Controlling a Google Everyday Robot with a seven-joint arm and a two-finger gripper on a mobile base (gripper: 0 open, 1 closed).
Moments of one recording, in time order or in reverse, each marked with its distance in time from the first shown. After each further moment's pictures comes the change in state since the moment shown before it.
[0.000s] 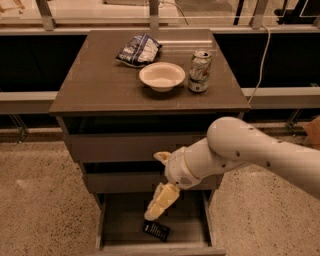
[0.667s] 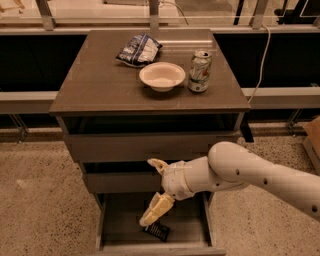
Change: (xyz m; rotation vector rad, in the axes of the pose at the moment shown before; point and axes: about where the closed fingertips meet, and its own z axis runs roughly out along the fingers) arm 0.012 -0.003 0.044 0.022 -0.205 -0.067
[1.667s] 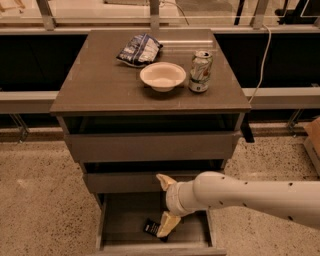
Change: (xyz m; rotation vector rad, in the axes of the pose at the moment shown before) arm 0.126 -0.020 0.034 0.137 0.349 -0.253
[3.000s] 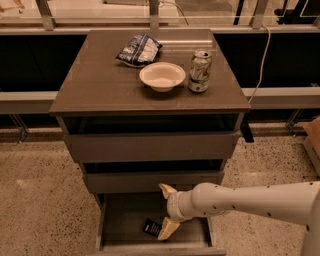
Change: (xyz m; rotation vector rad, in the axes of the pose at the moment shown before) arm 0.065 0.008 0.075 -0.002 -0.009 0.025
